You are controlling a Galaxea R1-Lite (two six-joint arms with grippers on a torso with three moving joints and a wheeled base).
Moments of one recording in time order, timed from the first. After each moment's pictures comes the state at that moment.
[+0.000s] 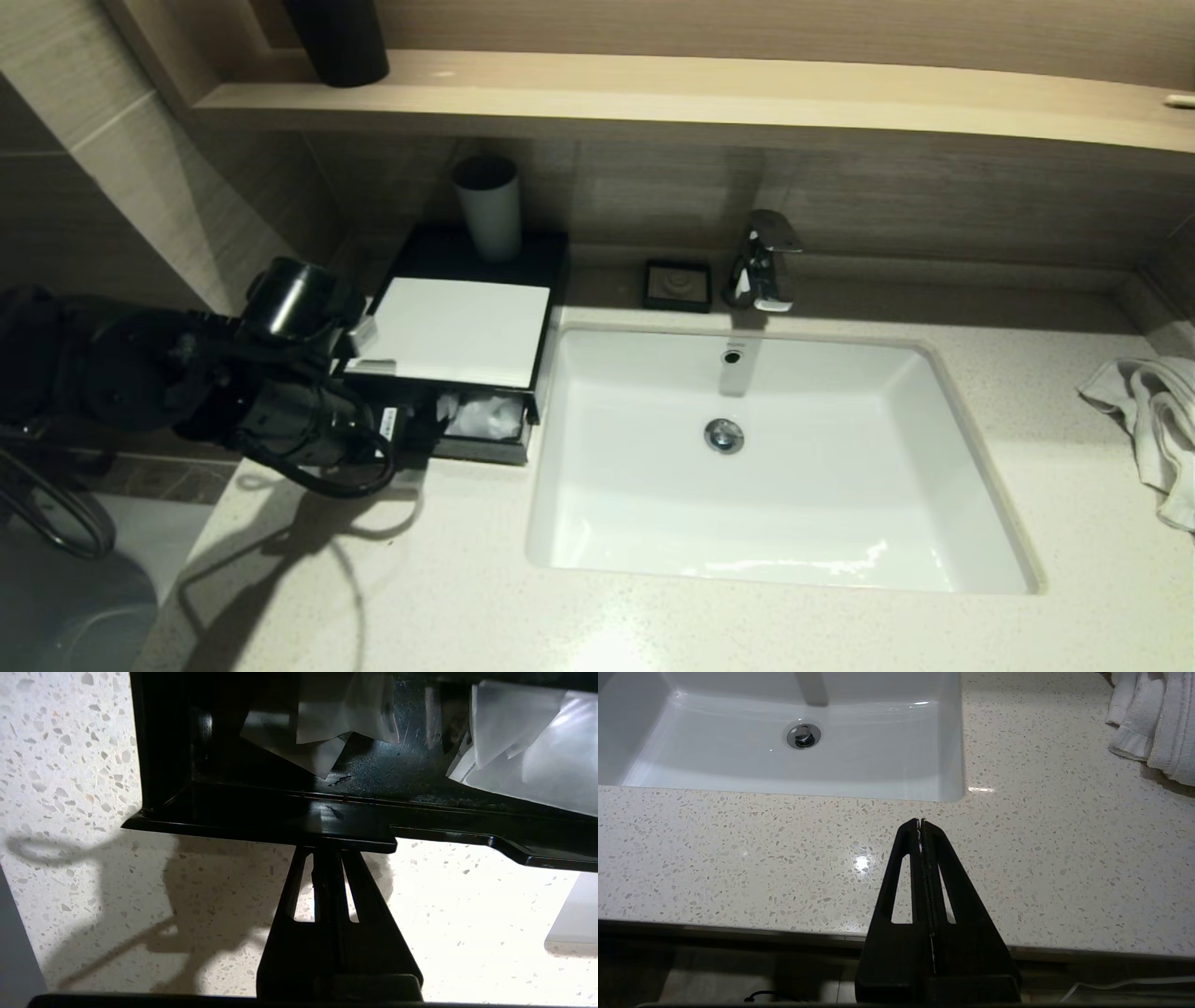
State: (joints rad) left arm -0.27 1.73 -1.14 0.27 0.10 -0.20; right arm 0.00 0.00 0.00 0.00 0.00 0.00
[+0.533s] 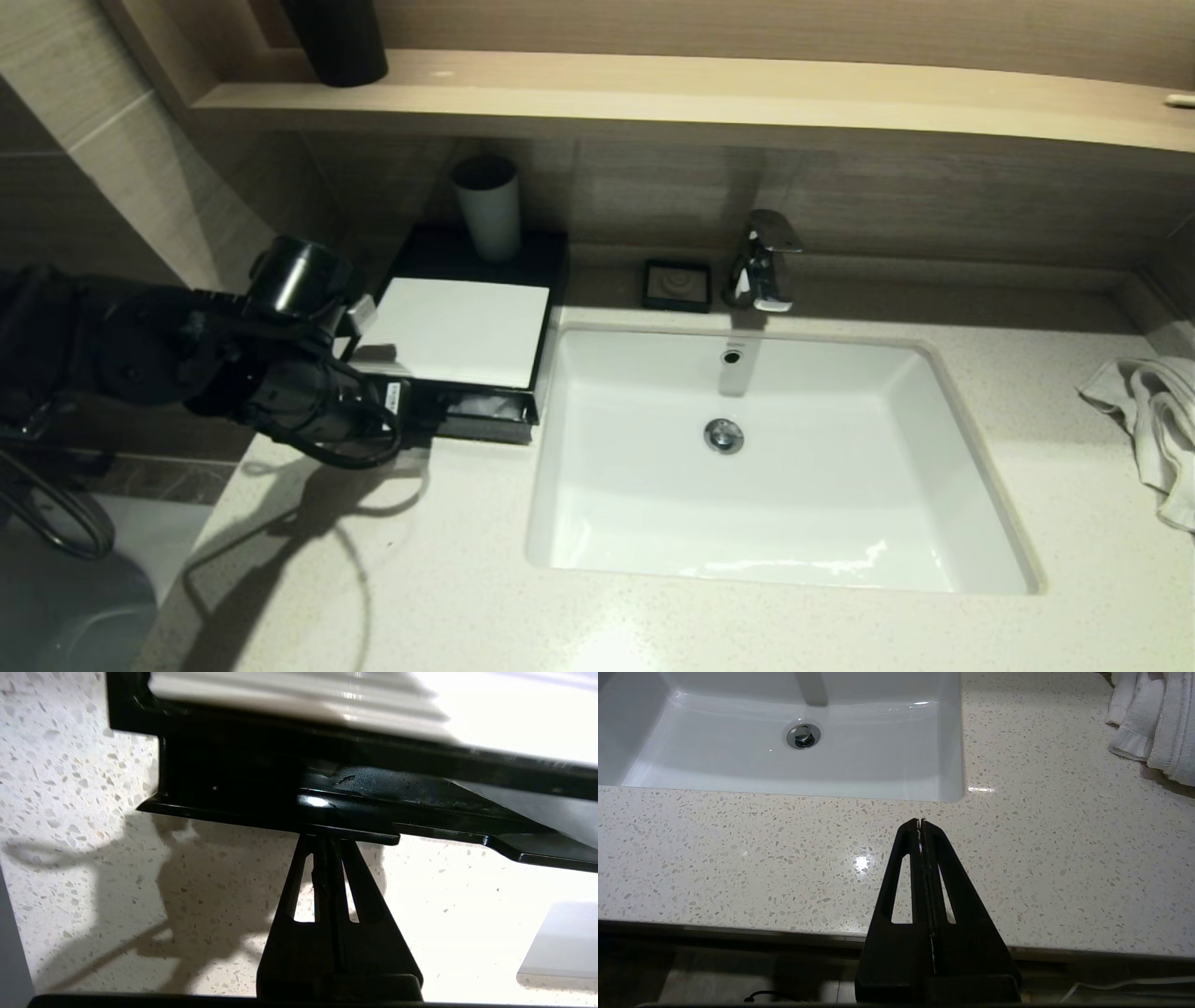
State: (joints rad) left arm -0.26 1.76 -1.21 0.27 0.10 -0.23; right arm 0.00 0.00 0.00 0.00 0.00 0.00
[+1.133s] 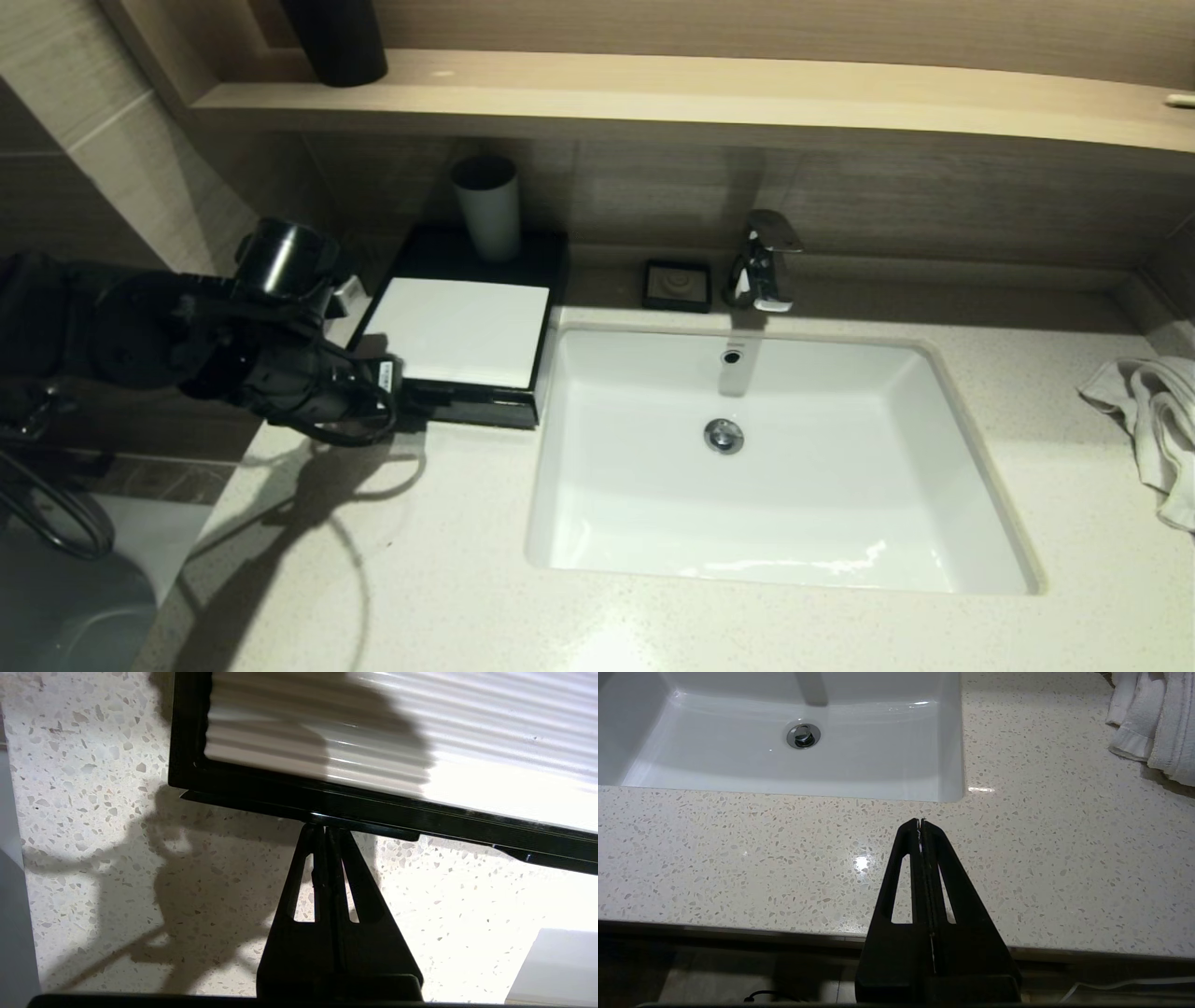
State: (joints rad) left arm -0.23 1.76 -1.25 0.26 0.10 -0.25; right arm 0.00 0.00 0.00 0.00 0.00 0.00
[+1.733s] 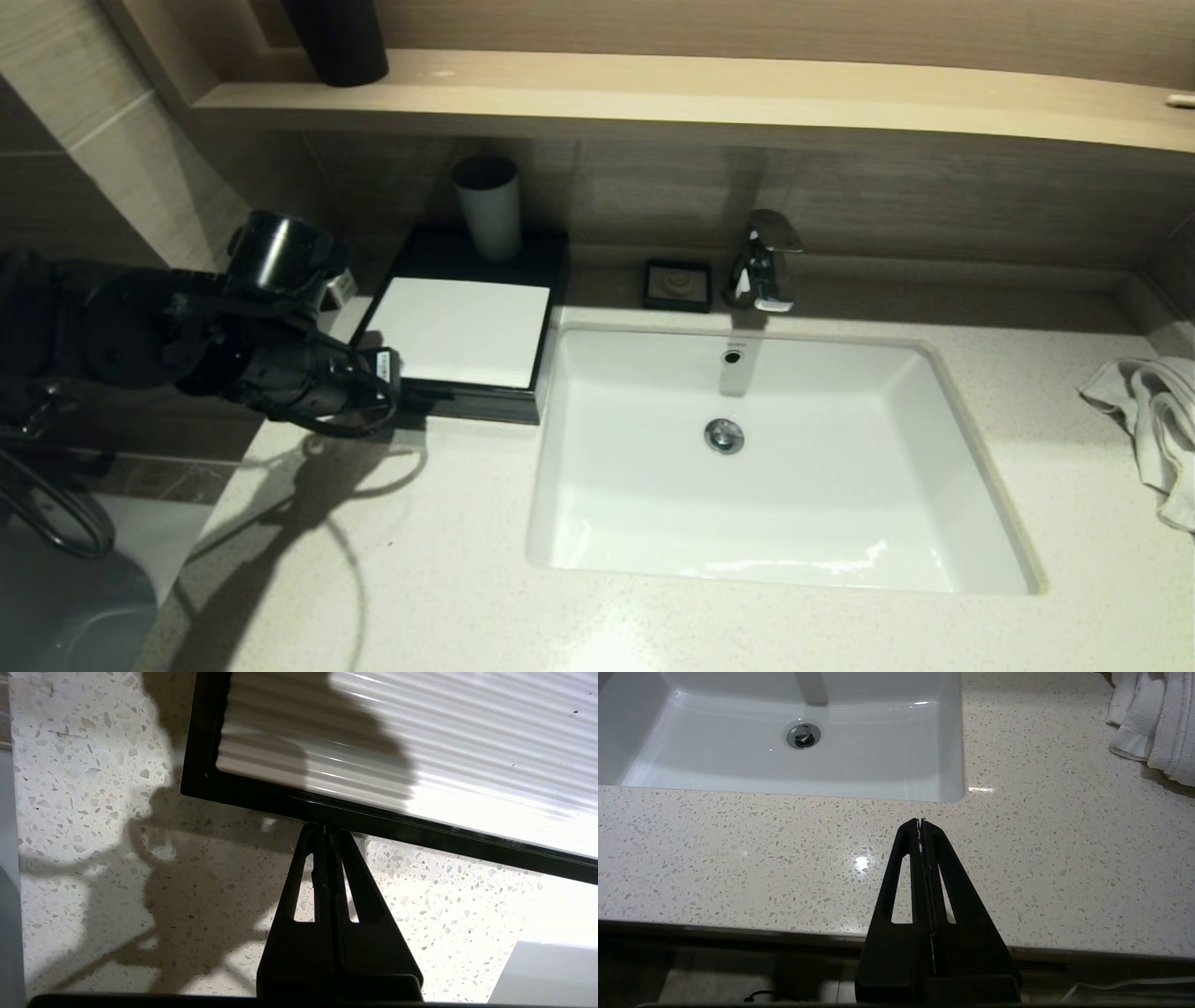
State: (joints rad) left arm -0.23 1.75 -1.25 0.22 0.09 -0.30; right arm 0.00 0.00 0.00 0.00 0.00 0.00
